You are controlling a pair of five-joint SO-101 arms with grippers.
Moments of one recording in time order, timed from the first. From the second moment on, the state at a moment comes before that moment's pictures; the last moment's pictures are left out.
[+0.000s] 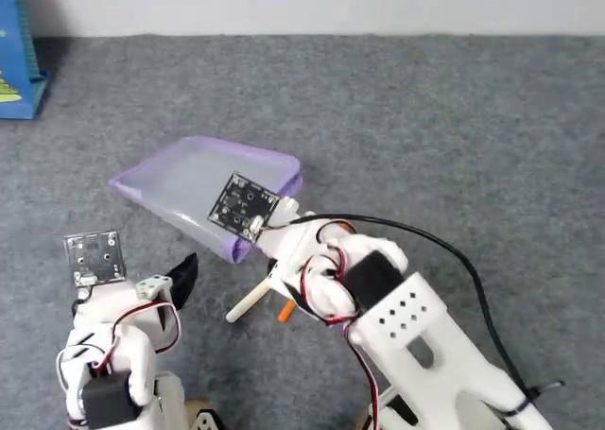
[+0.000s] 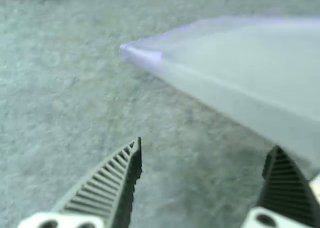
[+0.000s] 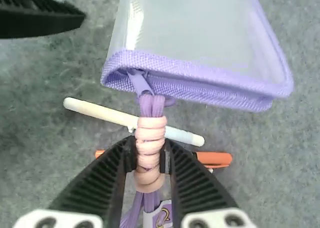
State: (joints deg) left arm -16.3 -103.5 80.8 73.8 2.9; right arm -41.6 -39.6 36.9 65.3 23.0
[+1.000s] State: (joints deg) left arm -0.5 -103.5 75.6 75.6 10.7; right arm -42.3 -42.6 38.2 65.1 21.1
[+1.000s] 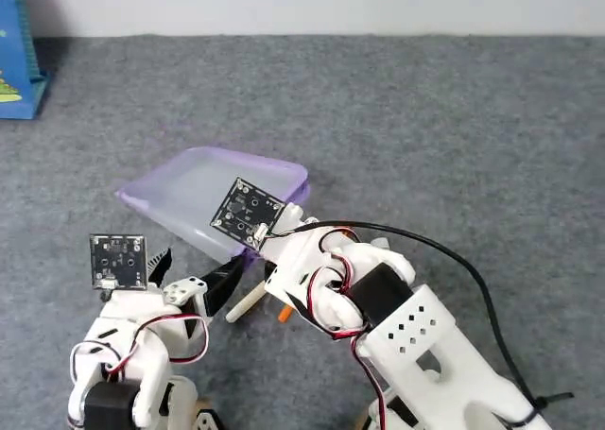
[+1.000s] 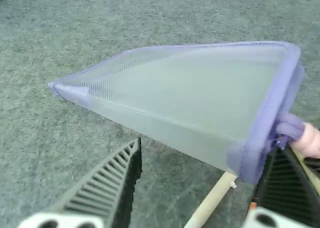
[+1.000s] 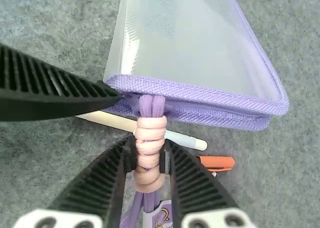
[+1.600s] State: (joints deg) left arm -0.4 -103.5 81.9 71.4 8.0; right arm -42.3 -42.6 38.2 65.1 21.1
